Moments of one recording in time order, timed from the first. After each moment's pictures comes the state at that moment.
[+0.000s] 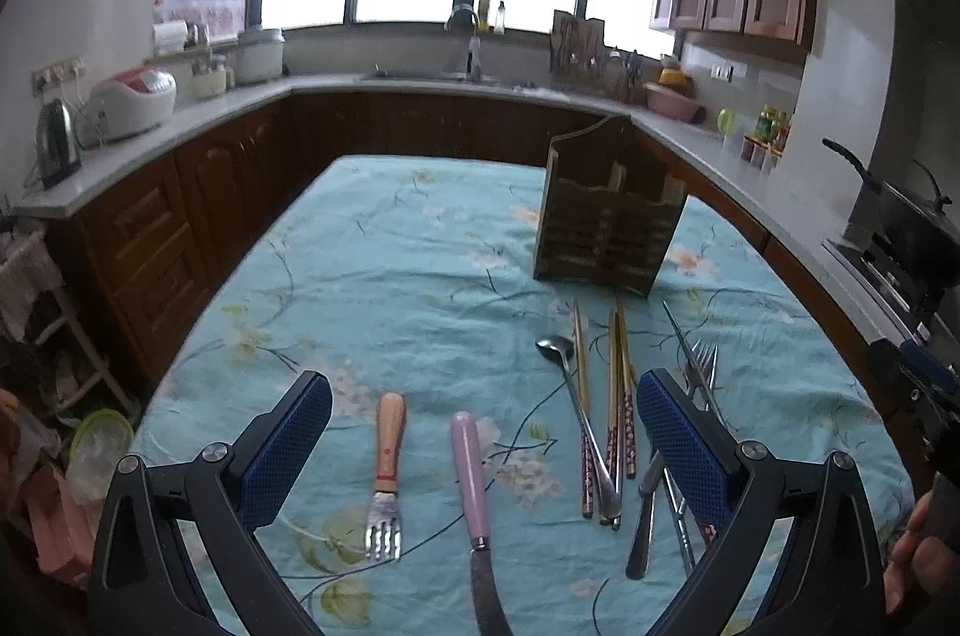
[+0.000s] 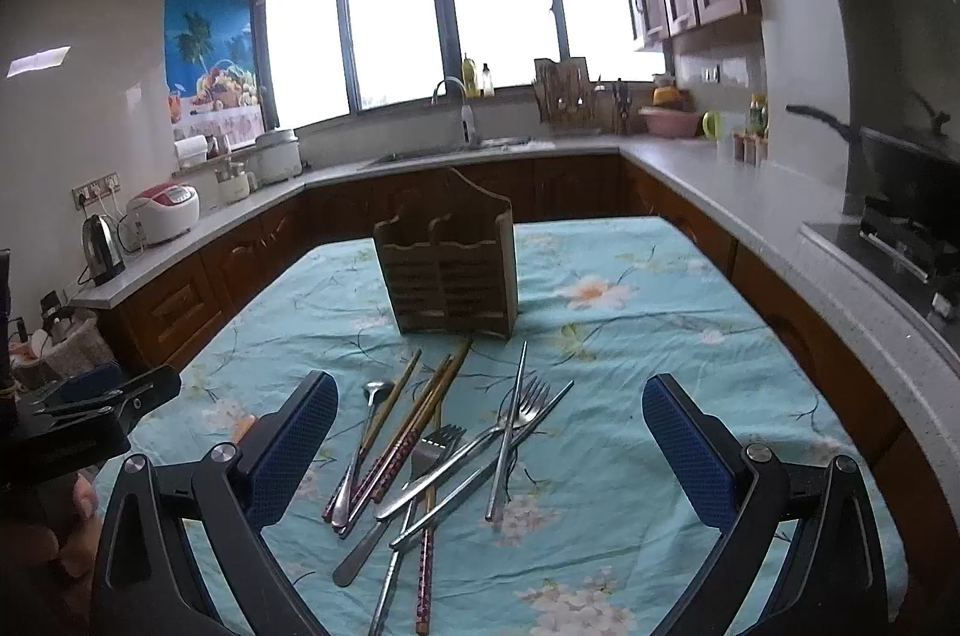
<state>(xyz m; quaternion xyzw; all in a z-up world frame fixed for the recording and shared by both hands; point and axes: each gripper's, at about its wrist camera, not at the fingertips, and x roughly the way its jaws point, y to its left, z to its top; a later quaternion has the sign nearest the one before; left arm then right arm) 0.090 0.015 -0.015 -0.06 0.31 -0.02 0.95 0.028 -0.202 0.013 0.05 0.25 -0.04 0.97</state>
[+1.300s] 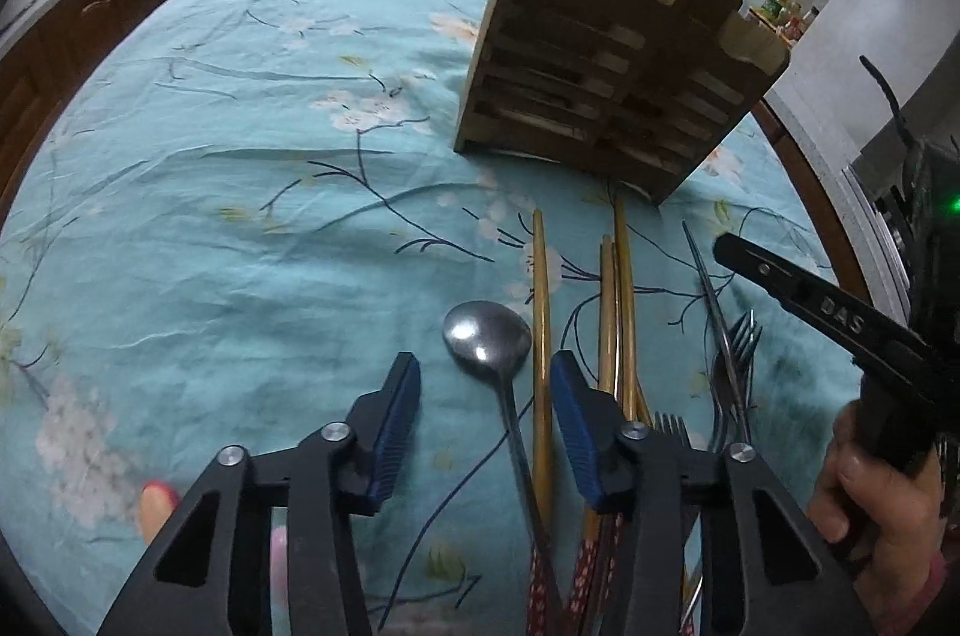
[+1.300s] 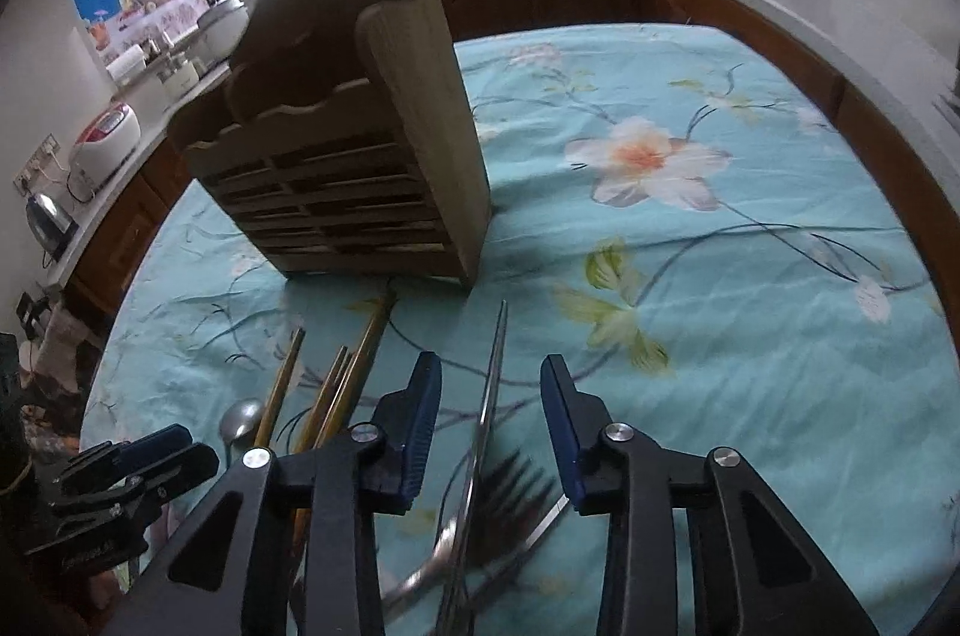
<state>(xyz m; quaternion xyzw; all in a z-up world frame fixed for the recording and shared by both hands) 0.284 -0.013 -0.079 -0.09 0.51 -0.10 0.85 0.244 -0.260 -0.089 0.10 0.47 -0.02 0.88</state>
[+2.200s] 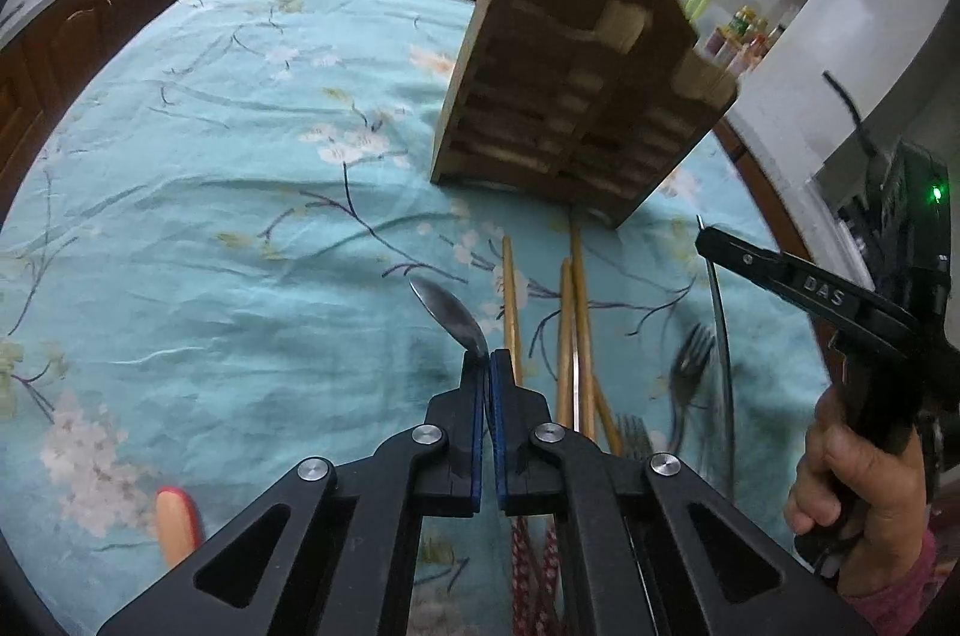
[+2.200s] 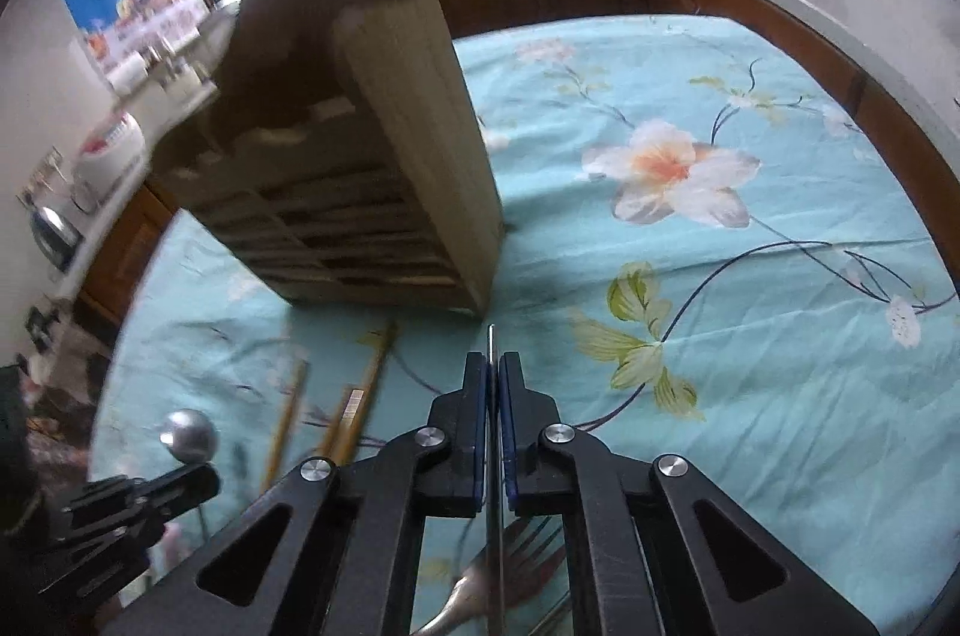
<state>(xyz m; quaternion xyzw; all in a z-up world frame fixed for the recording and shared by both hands) 0.270 0.006 -0.057 -0.12 0.48 -0.13 0.86 0.251 -0.261 -0.075 0.13 0.46 0.00 0.88</state>
